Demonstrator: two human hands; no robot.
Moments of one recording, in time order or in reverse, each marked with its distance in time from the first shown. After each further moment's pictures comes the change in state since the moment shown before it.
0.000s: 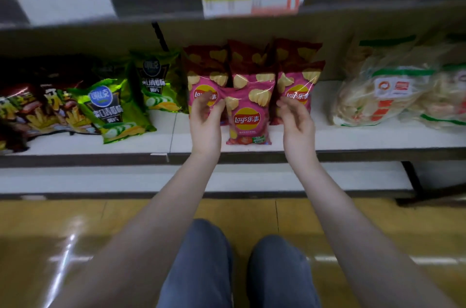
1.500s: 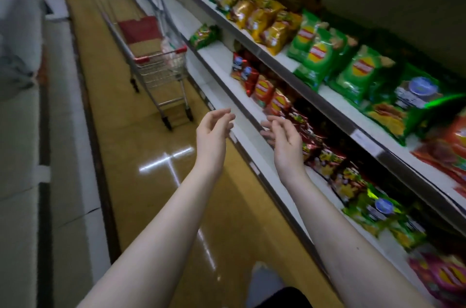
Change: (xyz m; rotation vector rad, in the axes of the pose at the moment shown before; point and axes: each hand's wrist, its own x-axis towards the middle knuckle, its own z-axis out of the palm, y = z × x) left_hand -0.198 0.369 -0.653 -0.143 0.902 0.122; right_hand -0.406 -0.405 0.540 0.043 -1.072 -0.074
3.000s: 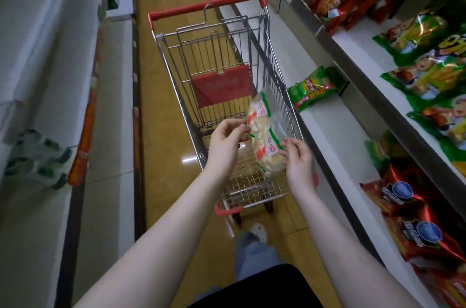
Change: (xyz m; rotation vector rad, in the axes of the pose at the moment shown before) left_hand 0.938 0.032 -0.225 0.058 0.118 -0.180; right_hand 0.760 0.092 0.619 0.012 -0.124 0.284
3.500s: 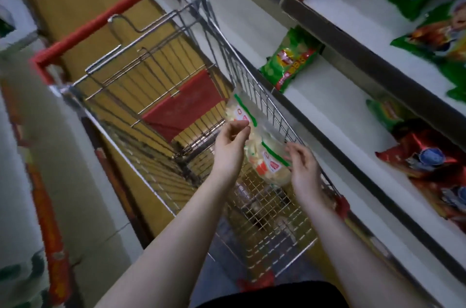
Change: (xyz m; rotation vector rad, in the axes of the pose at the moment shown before) left_hand 0.212 -0.035 0.062 0.231 -0.269 -0.165; right_hand 0.137 0.040 0.030 -0.012 0.272 0.302
